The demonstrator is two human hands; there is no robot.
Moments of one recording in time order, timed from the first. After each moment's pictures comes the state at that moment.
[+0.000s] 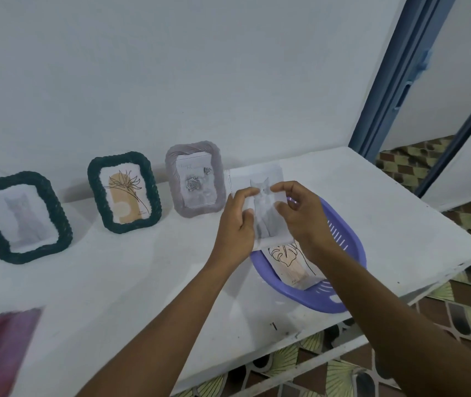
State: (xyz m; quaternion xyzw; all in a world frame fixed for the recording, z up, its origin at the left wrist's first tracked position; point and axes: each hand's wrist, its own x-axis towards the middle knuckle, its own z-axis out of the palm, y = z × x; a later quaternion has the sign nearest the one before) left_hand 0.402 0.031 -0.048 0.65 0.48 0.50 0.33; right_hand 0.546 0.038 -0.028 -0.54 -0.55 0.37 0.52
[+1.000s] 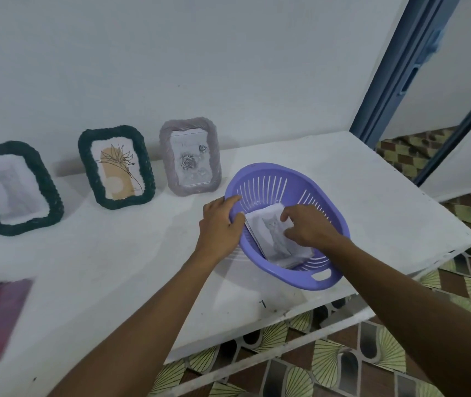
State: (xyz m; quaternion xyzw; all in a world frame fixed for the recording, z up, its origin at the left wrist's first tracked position) left_hand 0.390 0.027 -0.091 0.66 0.60 0.35 0.28; right_hand 0.596 0.051 -0.086 -0.67 -0.73 0.15 0.07
